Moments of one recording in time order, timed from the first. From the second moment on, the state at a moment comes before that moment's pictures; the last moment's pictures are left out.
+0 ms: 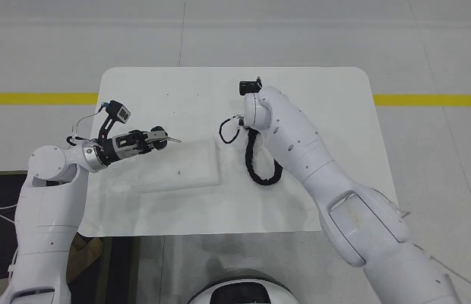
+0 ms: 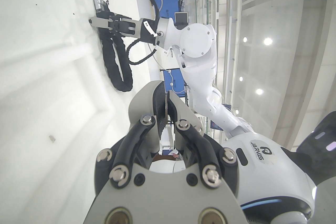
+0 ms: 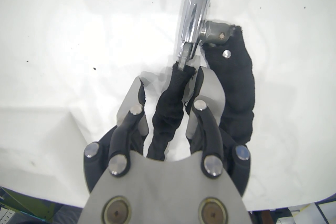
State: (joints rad) left arm 1.17 -1.01 -1.59 -1.36 -0.47 -0.19 -1.33; right arm -0.43 -1.73 0.82 -0.63 -0.97 0.48 1.03
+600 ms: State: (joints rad) left arm 1.17 -1.01 -1.59 -1.36 -0.47 -0.19 -1.33; right arm -0.50 -1.66 1.10 -0.83 -0.90 0.28 1.13
